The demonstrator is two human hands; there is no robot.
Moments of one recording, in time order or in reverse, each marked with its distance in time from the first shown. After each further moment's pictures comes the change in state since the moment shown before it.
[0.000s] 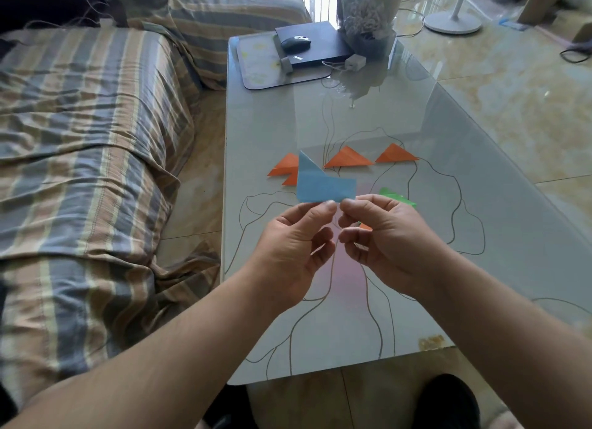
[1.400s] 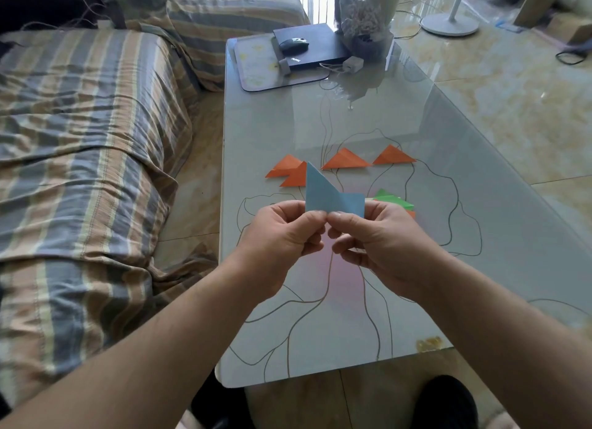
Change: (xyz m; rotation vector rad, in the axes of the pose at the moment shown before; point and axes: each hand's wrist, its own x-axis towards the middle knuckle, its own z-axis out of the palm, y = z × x) left_hand 0.010 0.013 -0.021 0.444 -0.079 0.172; right_hand -0.003 0.000 0.000 -0.234 -0.021 -0.017
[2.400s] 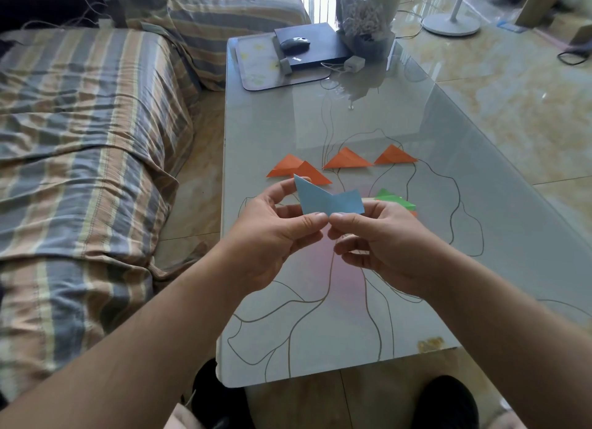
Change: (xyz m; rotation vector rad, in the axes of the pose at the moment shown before) left_hand -0.002 0.022 -0.005 -0.187 0.009 -0.100; right_hand 0.001 -0.006 -0.005 -0.048 -0.083 0.058
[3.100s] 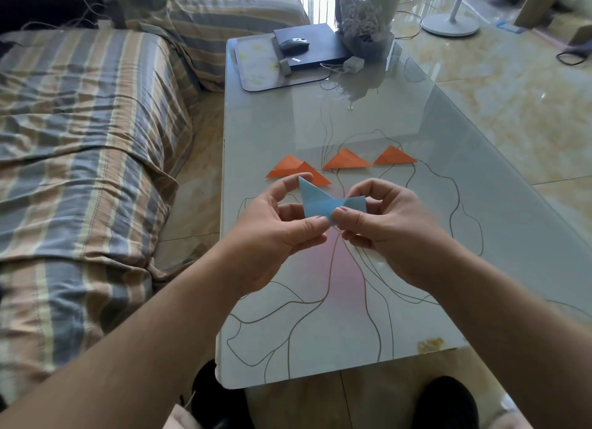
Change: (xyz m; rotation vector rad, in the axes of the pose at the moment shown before) left_hand -0.004 0.002 -0.002 0.091 -0.092 0.035; right_hand -0.003 -0.007 -0.004 -0.007 0.039 -0.225
